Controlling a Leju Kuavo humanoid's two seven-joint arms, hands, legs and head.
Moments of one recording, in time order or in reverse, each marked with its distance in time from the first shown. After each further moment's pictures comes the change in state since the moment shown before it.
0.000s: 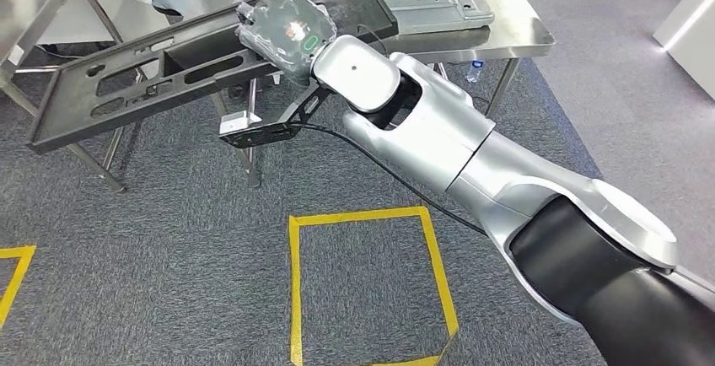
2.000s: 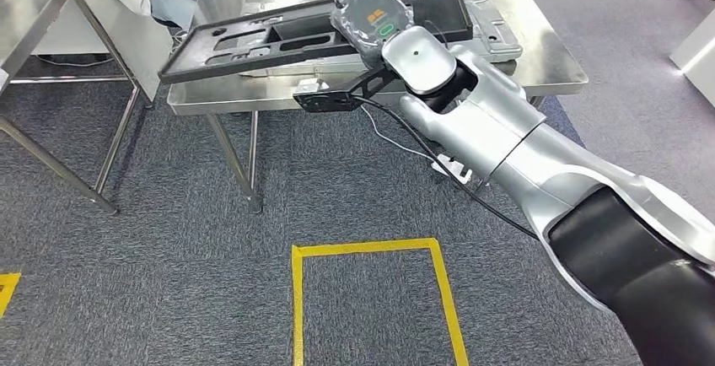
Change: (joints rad) left arm 0.002 -0.005 0.013 0.000 -0.022 0.055 -0.014; right arm 0.009 -0.161 0.002 0.021 0.001 0.096 0.140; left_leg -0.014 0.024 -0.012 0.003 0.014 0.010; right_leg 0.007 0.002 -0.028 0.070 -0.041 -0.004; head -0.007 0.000
